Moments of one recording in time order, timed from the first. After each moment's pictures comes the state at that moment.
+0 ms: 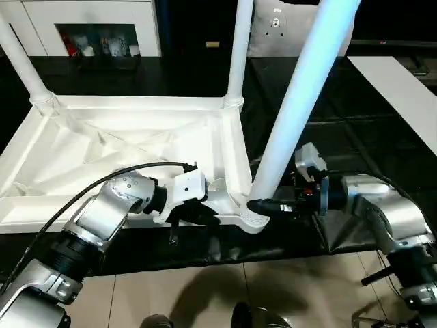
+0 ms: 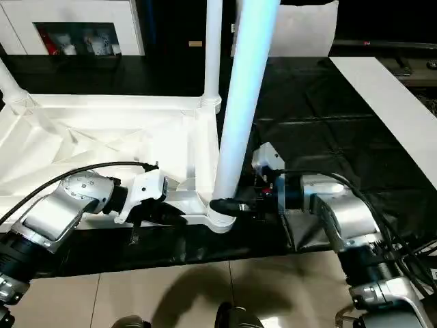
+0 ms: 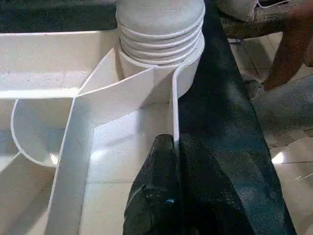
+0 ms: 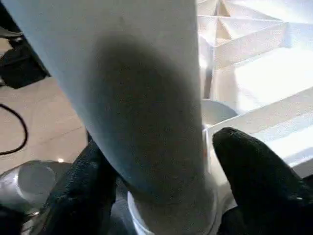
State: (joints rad) left arm -0.53 0.54 -0.43 0.21 -0.08 0.28 -1.24; right arm -0.47 -0.51 0.19 0.24 0.37 0.37 1.27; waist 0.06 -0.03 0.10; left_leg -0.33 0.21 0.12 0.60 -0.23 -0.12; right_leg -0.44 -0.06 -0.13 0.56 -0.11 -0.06
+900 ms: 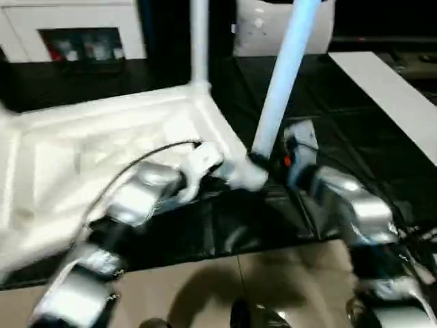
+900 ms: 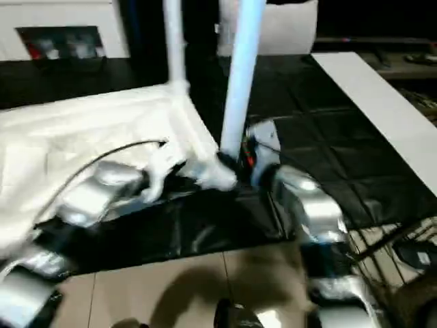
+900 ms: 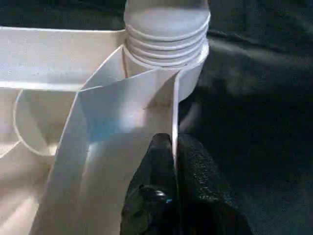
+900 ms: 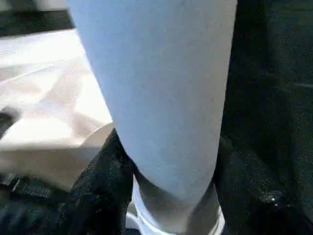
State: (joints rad) left arm -0.69 0.22 -0.31 0.48 -0.02 0.47 -0.78; right arm -0.52 -0.14 -0.01 0.23 0.21 0.55 0.43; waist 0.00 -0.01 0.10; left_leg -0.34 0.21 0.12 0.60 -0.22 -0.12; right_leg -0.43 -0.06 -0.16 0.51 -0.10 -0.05
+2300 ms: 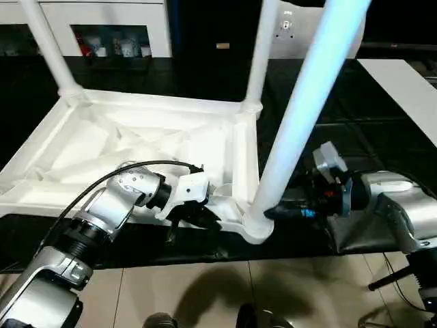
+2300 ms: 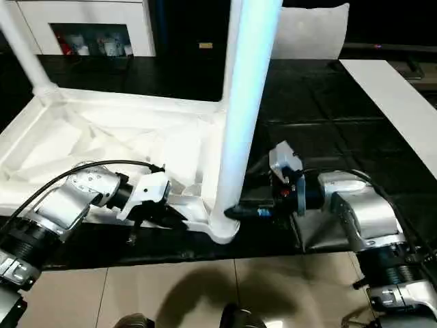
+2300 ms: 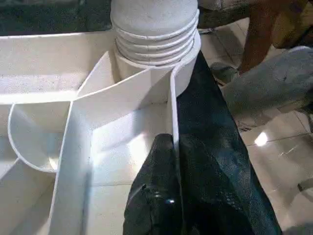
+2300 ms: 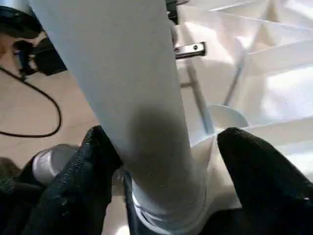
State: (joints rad) left arm -0.61 0.49 -0.45 0.39 -0.04 0.08 -1.40; right arm -0.46 -0.58 0.16 0.20 0.39 0.39 1.42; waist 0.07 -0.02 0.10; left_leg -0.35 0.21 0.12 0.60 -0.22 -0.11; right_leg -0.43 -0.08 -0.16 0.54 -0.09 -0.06
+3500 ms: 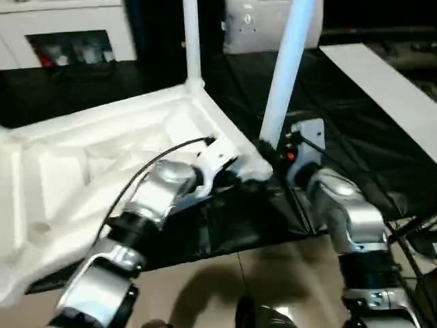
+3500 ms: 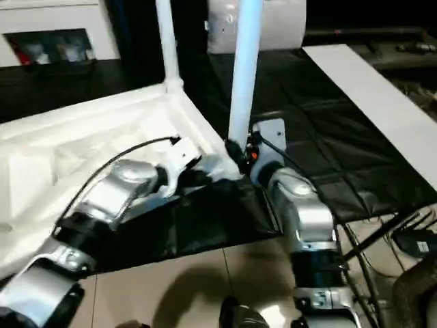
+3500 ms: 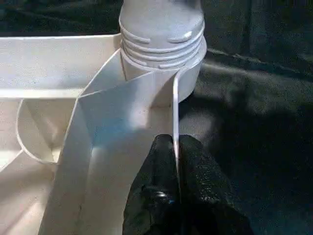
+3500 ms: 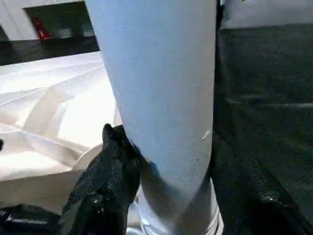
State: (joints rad) left arm -0.70 0.15 -0.29 0.50 0.05 0.45 -0.76; right arm -0.45 -0.09 -0.05 0.14 0.16 0.46 0.36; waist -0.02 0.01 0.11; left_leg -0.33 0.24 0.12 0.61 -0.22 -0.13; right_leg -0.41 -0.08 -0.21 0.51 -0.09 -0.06
